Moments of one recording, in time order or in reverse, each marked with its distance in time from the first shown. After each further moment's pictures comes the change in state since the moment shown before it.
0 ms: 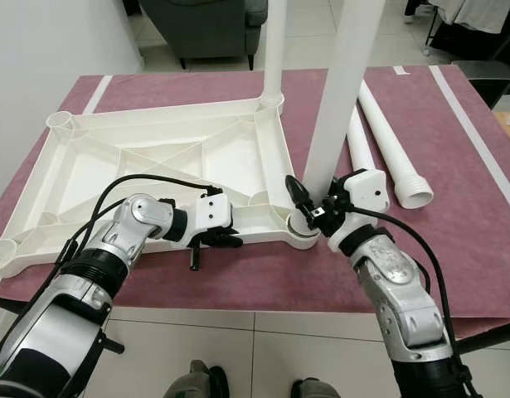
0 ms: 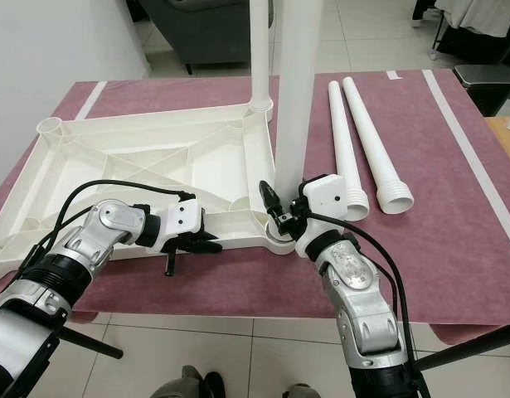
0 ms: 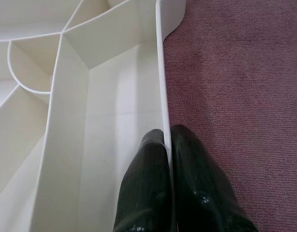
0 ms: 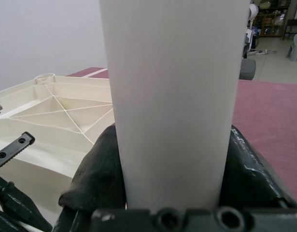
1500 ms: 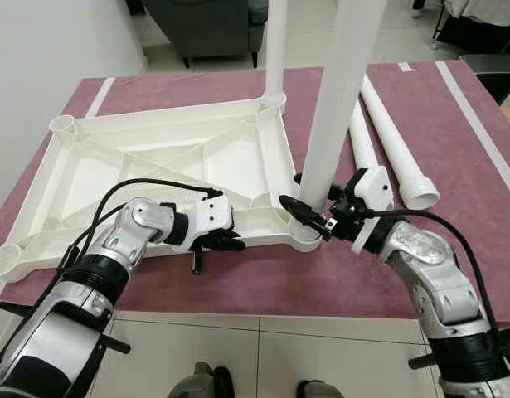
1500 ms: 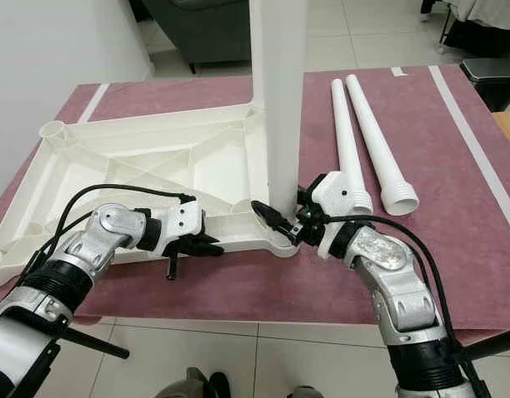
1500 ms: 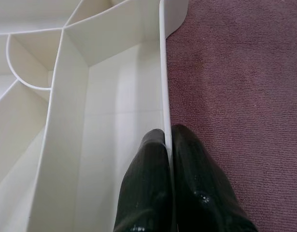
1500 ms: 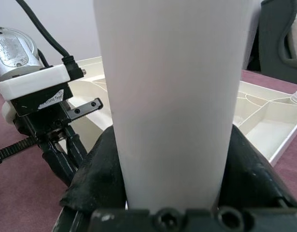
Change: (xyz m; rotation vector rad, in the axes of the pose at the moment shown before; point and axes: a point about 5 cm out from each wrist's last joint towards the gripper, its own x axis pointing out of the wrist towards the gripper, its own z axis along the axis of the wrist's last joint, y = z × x) left arm 0.002 -0.006 0.002 -0.026 -0.024 -0.002; right arm 0.005 -0.015 -0.003 -0.051 0.100 0.488
